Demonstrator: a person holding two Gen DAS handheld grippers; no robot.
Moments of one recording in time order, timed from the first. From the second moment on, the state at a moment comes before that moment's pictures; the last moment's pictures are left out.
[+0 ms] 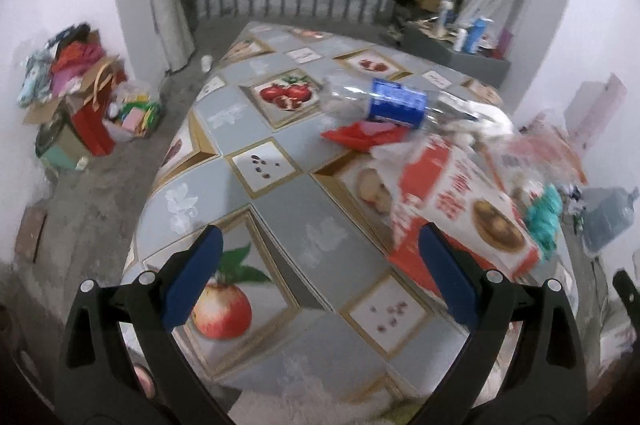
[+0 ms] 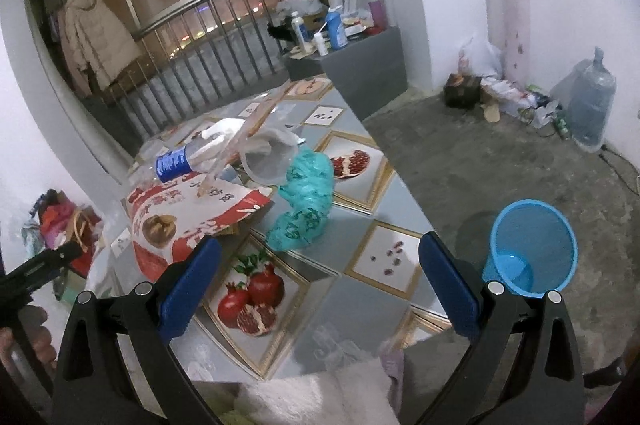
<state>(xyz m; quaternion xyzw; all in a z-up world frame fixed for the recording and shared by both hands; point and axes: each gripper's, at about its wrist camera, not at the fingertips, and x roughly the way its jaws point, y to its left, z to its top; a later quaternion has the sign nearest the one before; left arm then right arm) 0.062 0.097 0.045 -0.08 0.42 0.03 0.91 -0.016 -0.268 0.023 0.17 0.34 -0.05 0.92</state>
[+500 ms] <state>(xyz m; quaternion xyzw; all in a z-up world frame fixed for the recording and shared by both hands) 0.124 0.063 0.067 -0.12 0.33 -0.18 0.92 0.072 -0.289 -0.023 0.25 0.40 -0.02 0.88</state>
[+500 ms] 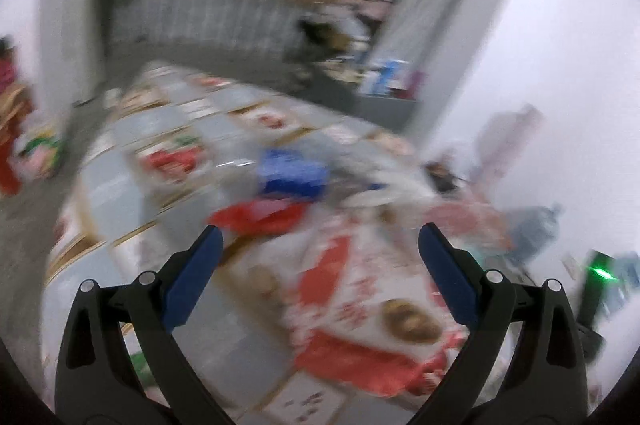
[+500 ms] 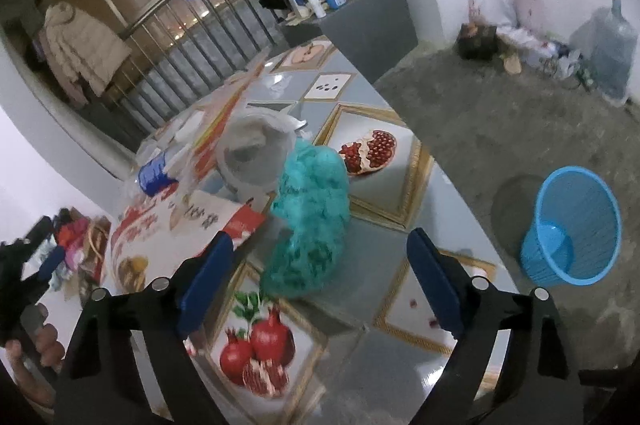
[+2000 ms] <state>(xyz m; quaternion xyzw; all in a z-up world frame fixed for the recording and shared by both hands) 0.191 -0.117 0.036 0.24 0.38 -0.31 0.84 0.097 -0.326 -0.075 0.36 0.44 0.05 0.82</state>
